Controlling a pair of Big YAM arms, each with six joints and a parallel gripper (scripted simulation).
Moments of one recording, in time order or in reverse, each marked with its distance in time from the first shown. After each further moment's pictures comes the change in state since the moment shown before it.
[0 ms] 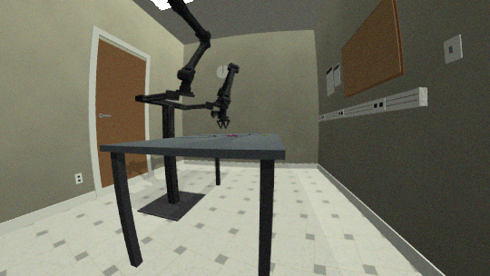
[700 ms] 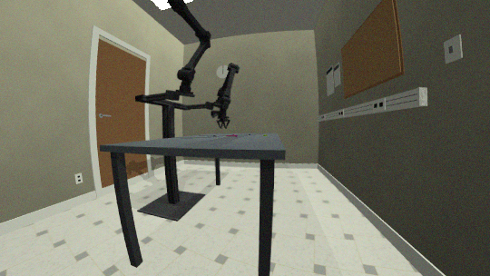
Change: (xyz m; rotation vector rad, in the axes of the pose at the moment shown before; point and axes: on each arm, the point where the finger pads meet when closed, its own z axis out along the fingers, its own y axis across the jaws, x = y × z) left arm 0.000 0.000 0.000 0.000 0.000 -0.001; right arm 0.000 0.000 0.000 0.000 0.000 0.000
